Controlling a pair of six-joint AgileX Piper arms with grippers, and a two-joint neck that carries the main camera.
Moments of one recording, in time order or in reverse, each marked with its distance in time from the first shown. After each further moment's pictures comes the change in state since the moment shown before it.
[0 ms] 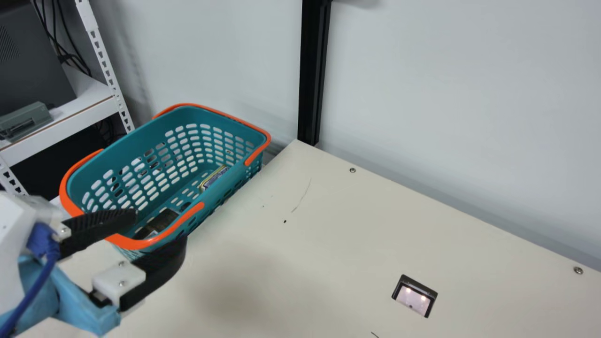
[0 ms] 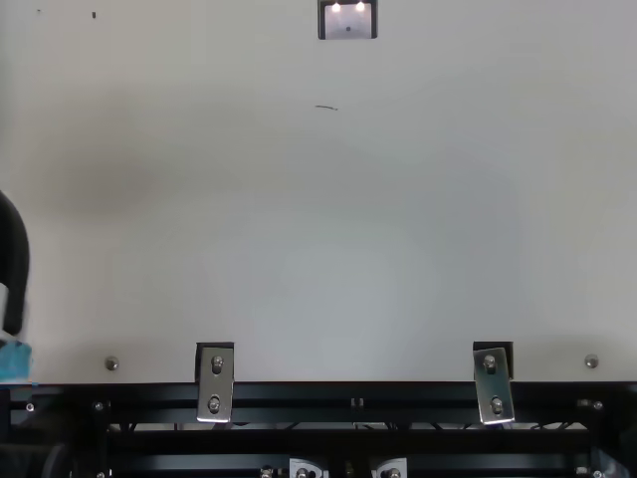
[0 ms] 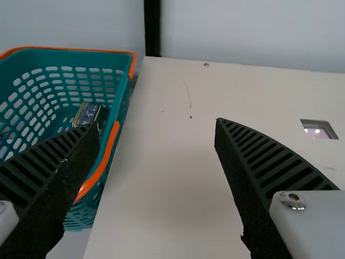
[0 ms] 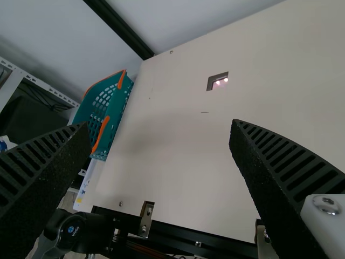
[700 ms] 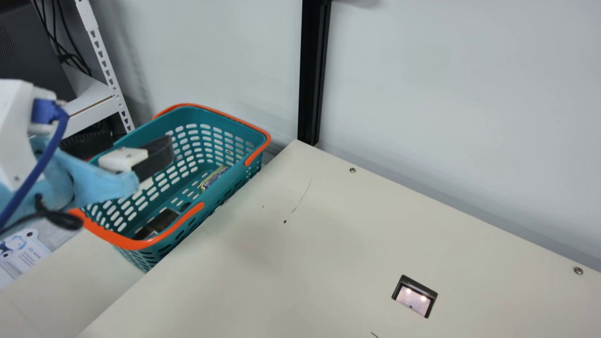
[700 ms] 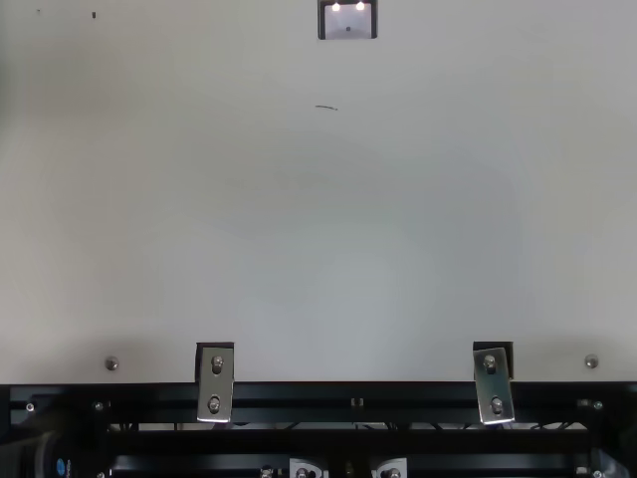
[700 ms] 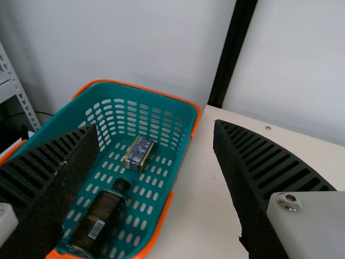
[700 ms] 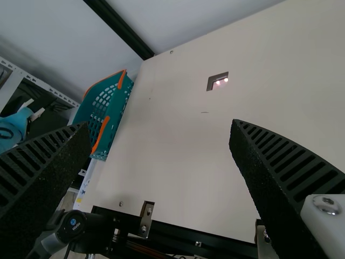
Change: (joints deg) left arm 15.2 25.0 -14.3 3.4 -11.5 -4.6; right arm 0.0 0.0 0.0 0.0 0.0 0.0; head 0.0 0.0
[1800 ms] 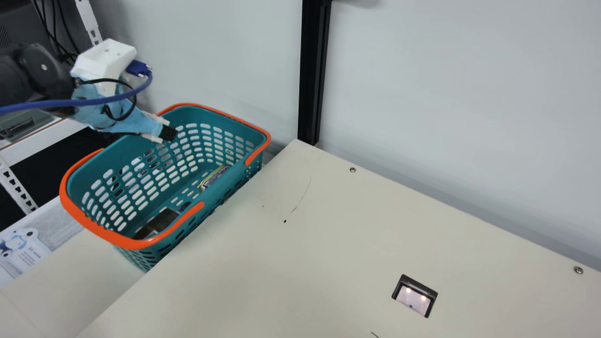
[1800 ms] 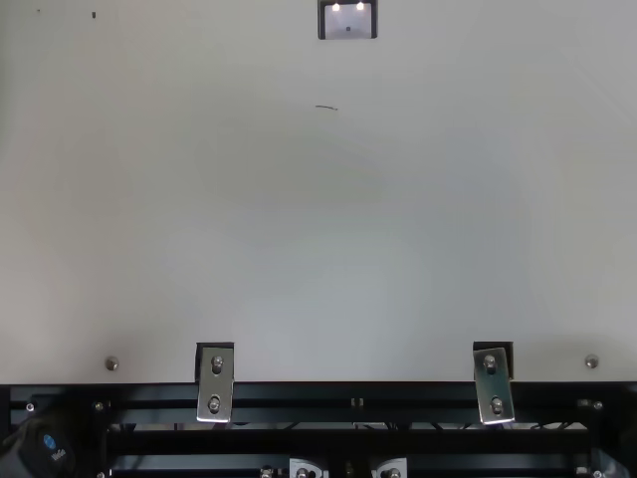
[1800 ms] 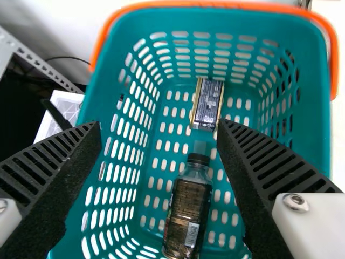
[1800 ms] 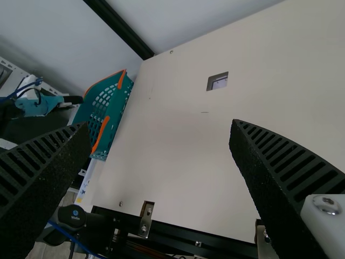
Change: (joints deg) left arm 21.1 52.3 -31.7 -25.7 9.1 54.6; right arm 0.0 0.0 0.0 0.0 0.0 0.0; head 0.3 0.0
